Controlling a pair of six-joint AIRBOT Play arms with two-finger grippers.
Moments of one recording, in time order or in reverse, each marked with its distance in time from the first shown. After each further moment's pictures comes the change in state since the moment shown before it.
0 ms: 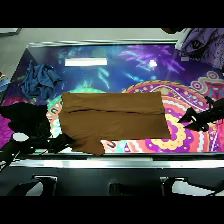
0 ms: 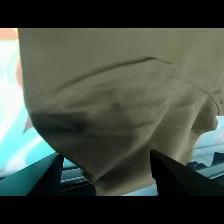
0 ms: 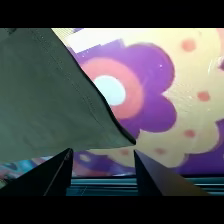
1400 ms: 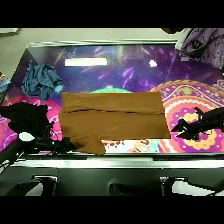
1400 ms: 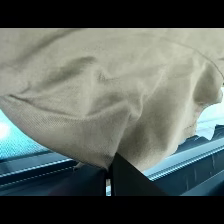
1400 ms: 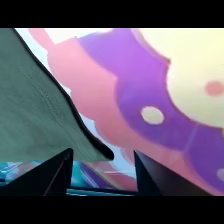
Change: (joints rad) left arm -0.078 -0.029 -0.006 -0.029 -0.041 -0.011; right arm 0.000 -0.001 -0.225 0.010 0.154 -0.131
